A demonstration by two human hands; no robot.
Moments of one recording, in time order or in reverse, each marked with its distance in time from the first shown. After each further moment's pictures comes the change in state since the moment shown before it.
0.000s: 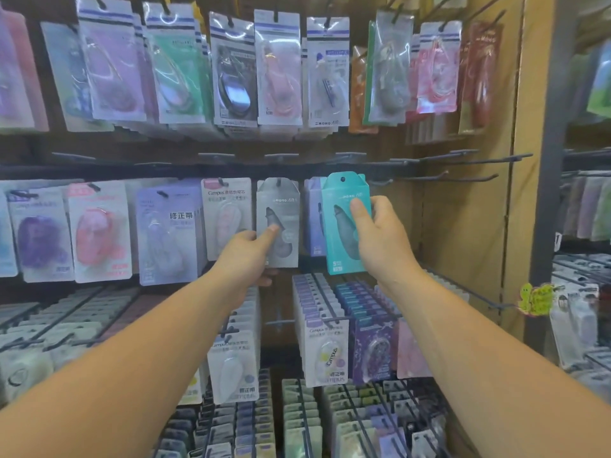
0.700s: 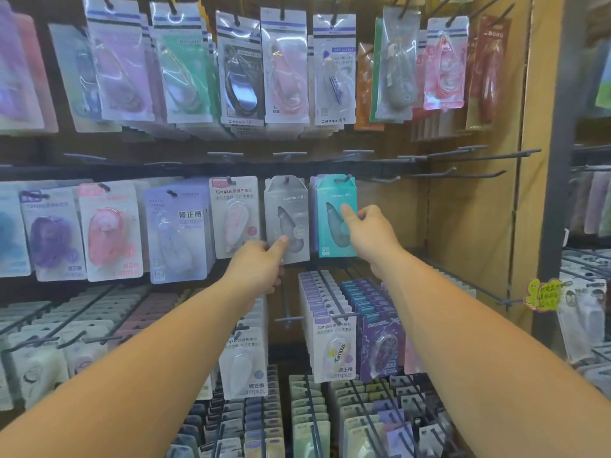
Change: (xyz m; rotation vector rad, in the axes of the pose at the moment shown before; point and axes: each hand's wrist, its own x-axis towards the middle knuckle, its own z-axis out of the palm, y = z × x) left_hand -0.015 -0.003 0.000 0.274 -0.007 0.010; right_hand 0.041 0.020 0.020 -0.217 -0.006 0.229
